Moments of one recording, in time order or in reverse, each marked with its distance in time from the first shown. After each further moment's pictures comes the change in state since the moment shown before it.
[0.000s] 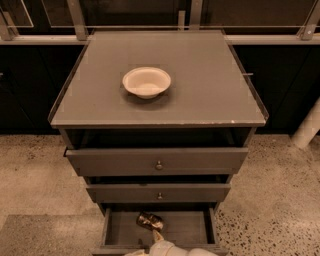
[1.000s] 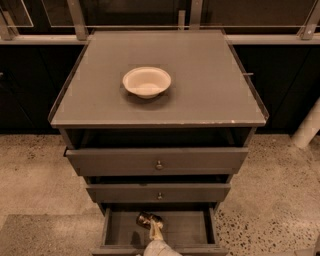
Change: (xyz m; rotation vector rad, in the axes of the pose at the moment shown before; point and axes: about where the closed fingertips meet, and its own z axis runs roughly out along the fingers) arm -0.005 -0.005 0.004 0.210 0.094 -0.598
